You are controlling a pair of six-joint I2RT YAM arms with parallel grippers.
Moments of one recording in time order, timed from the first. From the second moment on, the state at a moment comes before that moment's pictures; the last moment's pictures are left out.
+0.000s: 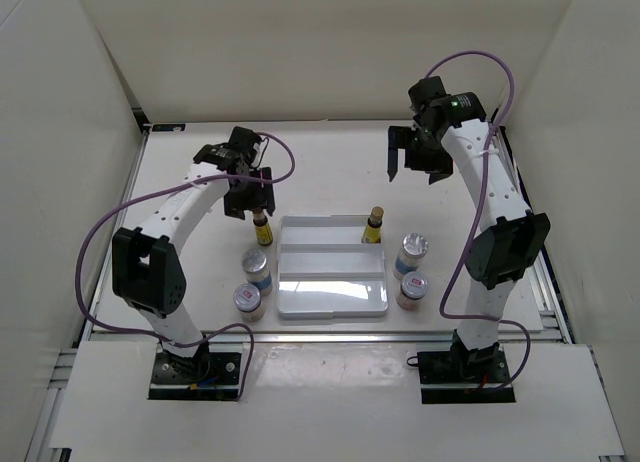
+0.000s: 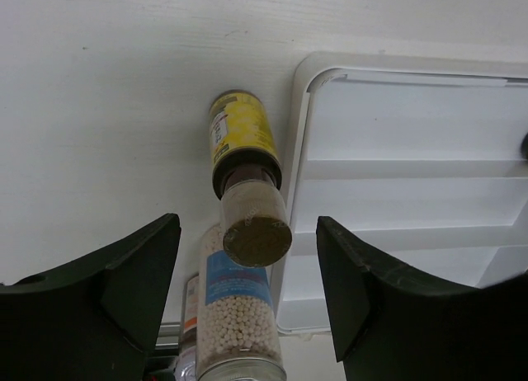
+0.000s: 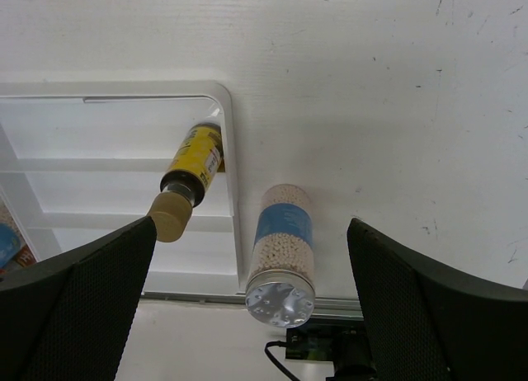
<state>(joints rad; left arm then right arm) -0.35 1.69 1.52 -1.00 -0.04 -0.42 0.32 1.90 2.12 -1.40 0.02 0.30</state>
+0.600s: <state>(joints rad) -0.35 1.74 1.52 -0.96 -0.04 -0.43 0.32 1.90 2.12 -1.40 0.01 0.30</state>
